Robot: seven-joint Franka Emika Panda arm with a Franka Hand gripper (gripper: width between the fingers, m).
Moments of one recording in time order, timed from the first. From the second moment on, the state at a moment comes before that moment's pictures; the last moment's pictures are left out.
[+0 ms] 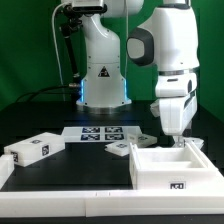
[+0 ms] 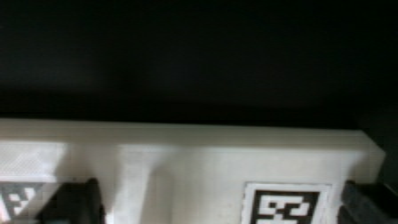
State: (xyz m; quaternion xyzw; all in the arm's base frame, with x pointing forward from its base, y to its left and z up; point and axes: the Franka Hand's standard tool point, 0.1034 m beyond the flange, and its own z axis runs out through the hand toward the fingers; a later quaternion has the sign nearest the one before) arm 0.405 0.164 0.010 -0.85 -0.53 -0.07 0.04
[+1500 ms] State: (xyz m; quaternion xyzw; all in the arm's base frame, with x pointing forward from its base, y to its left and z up) arm 0.415 0.151 0.041 -0.78 -0.63 -0.05 0.01
